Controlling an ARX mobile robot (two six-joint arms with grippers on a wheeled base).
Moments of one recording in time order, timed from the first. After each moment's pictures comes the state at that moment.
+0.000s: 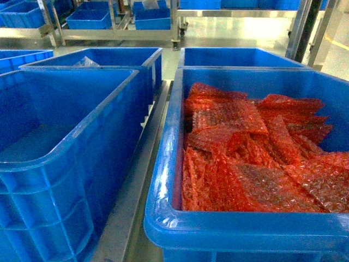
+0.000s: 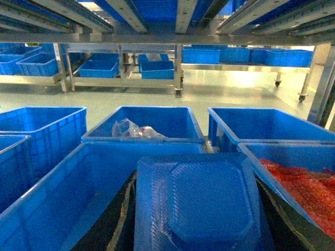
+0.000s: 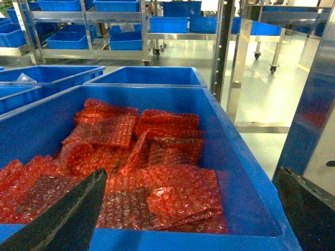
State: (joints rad) left arm -0.38 0.62 0.32 0.42 -0.37 0.01; right arm 0.00 0.01 0.01 -0.01 0.00 0.00
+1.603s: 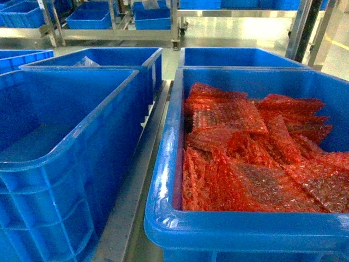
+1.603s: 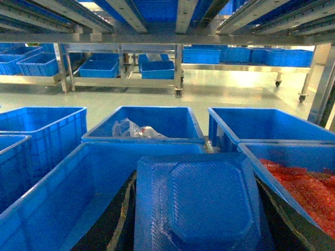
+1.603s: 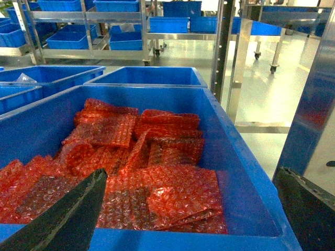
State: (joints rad) left arm -0.38 0.62 0.32 0.42 -0.37 0.01; right arm 0.00 0.01 0.01 -0.01 0.00 0.00
